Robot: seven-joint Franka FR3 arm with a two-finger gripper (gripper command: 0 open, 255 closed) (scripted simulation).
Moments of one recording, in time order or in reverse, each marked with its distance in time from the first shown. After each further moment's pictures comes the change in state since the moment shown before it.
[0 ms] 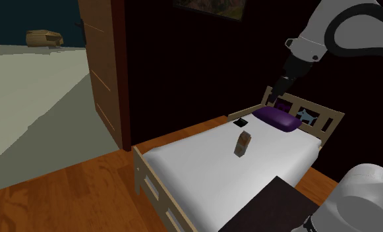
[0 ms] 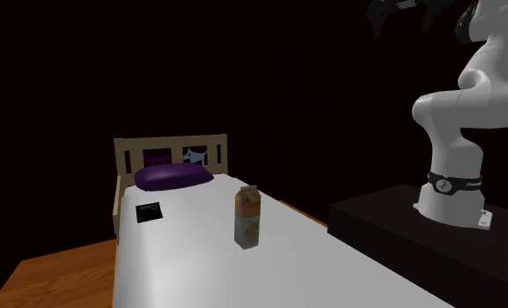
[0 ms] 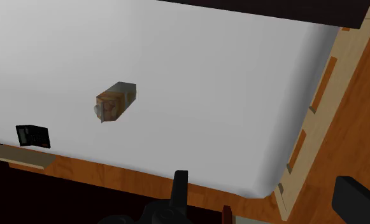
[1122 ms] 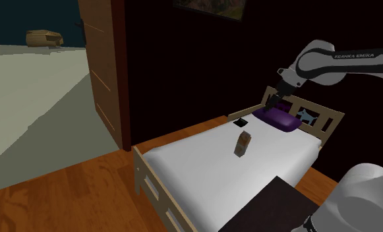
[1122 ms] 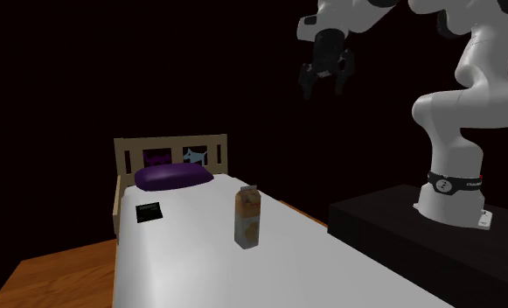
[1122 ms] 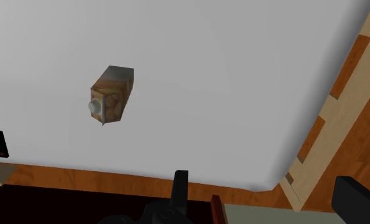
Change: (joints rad) arm 0.018 0.252 -0.428 -0.102 0.063 0.377 -0.397
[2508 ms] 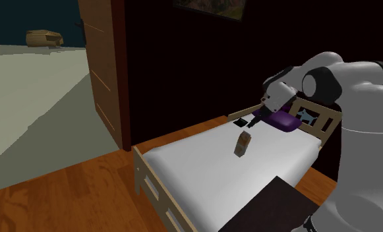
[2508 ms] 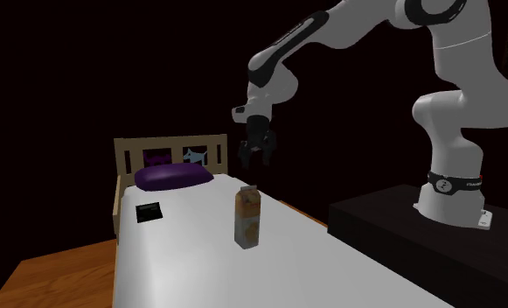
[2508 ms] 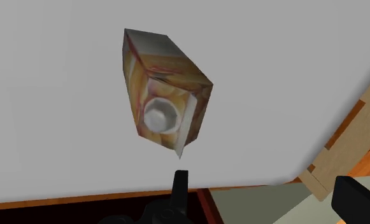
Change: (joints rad) arm -0.031 1.019 -0.326 0.486 0.933 -0.085 -0.925
